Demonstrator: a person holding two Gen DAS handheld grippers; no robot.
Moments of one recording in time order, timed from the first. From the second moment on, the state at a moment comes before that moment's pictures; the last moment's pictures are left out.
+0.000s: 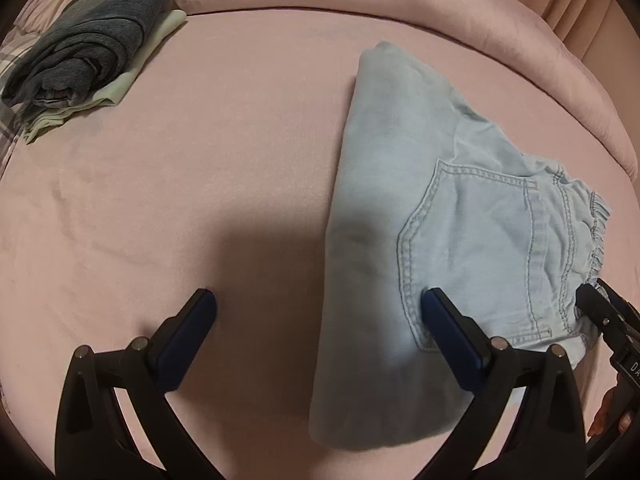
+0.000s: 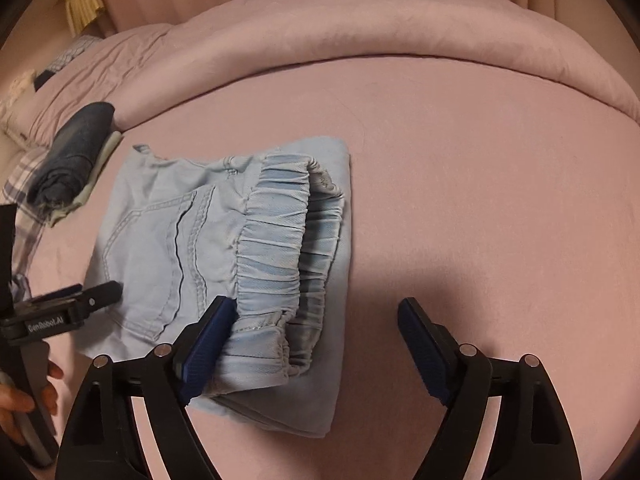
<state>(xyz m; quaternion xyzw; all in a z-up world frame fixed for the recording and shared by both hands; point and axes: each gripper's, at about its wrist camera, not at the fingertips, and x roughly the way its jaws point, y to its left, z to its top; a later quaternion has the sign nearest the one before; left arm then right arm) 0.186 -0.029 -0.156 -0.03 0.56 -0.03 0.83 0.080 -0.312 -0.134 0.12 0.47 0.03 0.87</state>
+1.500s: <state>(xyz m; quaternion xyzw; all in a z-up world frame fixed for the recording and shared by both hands) 0.020 -0.050 -0.010 0.01 0.44 -0.05 0.90 -0.063 -0.272 0.001 0.09 0.34 0.05 0.94</state>
